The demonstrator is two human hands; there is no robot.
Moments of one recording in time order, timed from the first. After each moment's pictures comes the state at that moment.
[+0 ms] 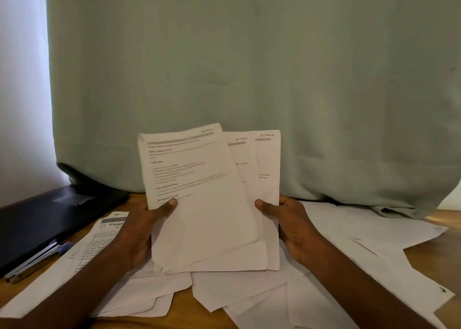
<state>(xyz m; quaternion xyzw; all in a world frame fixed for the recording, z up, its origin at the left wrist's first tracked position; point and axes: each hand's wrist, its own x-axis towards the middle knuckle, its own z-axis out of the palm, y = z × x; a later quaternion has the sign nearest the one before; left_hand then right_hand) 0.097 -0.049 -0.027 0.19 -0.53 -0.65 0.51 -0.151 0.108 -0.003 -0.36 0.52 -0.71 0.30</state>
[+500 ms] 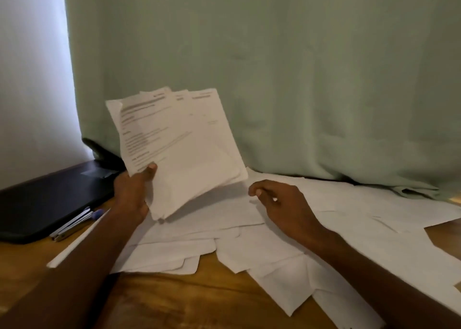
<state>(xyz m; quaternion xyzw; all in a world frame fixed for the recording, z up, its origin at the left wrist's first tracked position) 0.141 -0.095 -0.019 0.30 -0.42 -0.56 0.65 -0.122 0.101 -0.023 -0.62 0.64 -0.45 -0.02</state>
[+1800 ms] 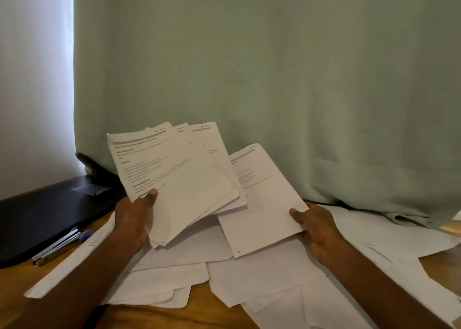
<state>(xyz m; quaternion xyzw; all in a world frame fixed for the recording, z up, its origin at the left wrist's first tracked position) 0.127 -0.106 -0.039 0.32 -0.41 -0.56 0.64 -0.183 0.098 -0.018 -0.24 0.58 -0.73 0.27</state>
